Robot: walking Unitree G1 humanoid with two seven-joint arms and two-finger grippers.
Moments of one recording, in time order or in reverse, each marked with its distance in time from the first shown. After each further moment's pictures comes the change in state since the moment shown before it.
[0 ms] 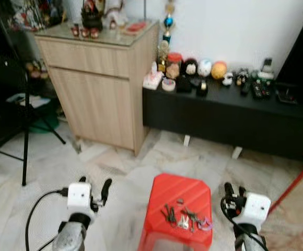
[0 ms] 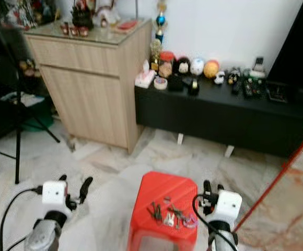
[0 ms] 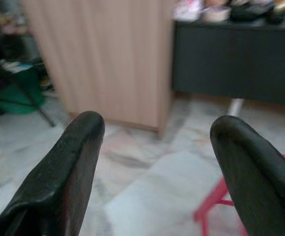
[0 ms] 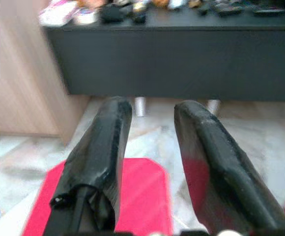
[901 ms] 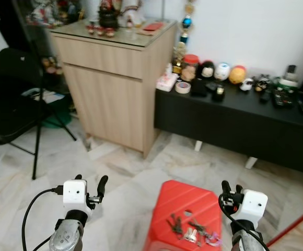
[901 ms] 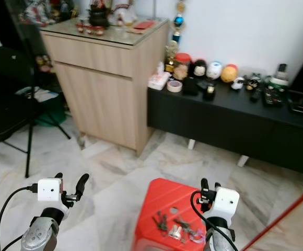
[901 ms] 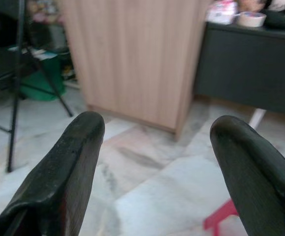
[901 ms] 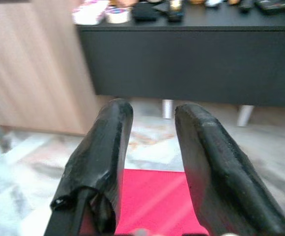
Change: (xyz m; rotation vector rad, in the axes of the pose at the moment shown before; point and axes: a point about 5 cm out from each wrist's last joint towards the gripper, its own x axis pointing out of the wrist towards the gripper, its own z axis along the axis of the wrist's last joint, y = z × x) left arm 0.004 -0.005 0.004 -0.053 -0.009 0.003; right arm 0.005 -0.001 0.005 0.028 0.002 -0.027
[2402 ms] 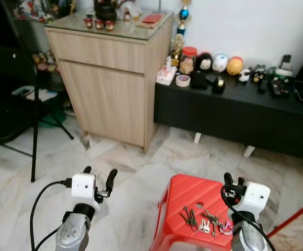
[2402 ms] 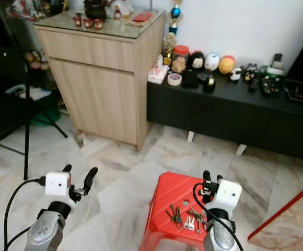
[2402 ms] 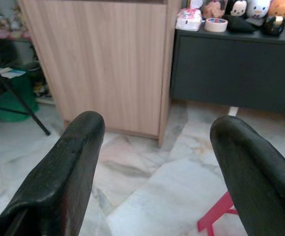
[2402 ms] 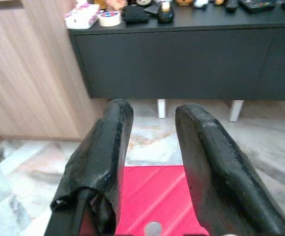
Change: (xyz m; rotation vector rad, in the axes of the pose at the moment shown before) left arm 0.004 -0.019 0.014 0.016 -0.064 -0.080; right arm 0.010 0.000 0.009 0.010 -0.030 -0.009
